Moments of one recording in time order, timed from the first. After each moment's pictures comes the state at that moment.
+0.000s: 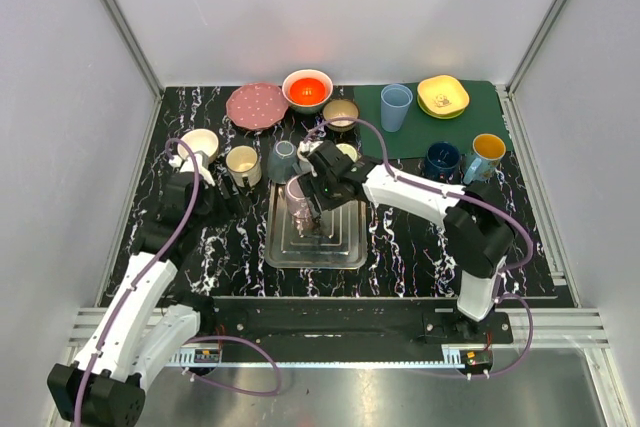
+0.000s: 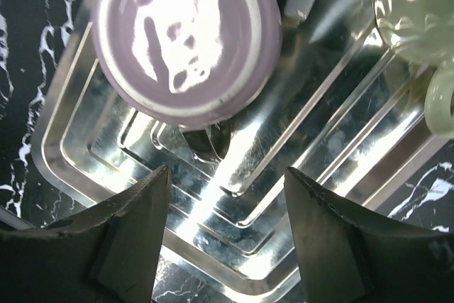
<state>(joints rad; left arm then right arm) -0.23 0.77 0.71 -0.60 0.00 -0.51 0.85 1.83 1.36 -0.52 0.03 0.32</state>
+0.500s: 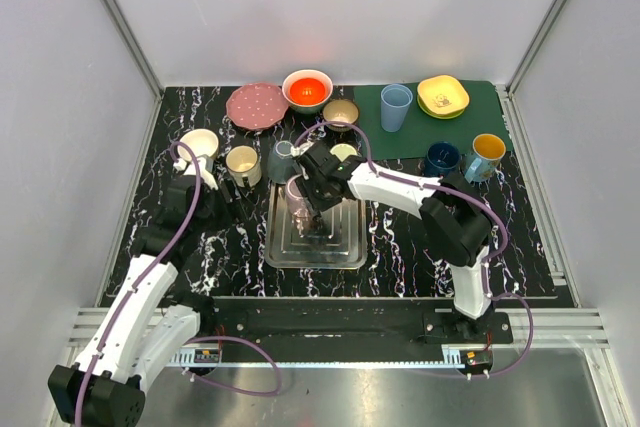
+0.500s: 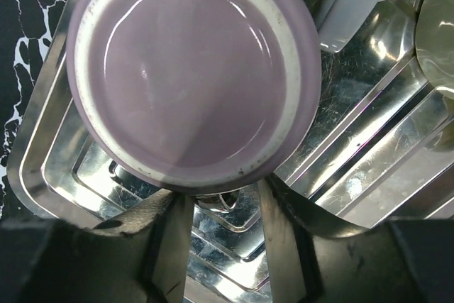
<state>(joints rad) -0.23 0.75 0.68 -0.60 0.08 -0.50 0.85 1.98 1.47 -0.51 0.01 0.29</state>
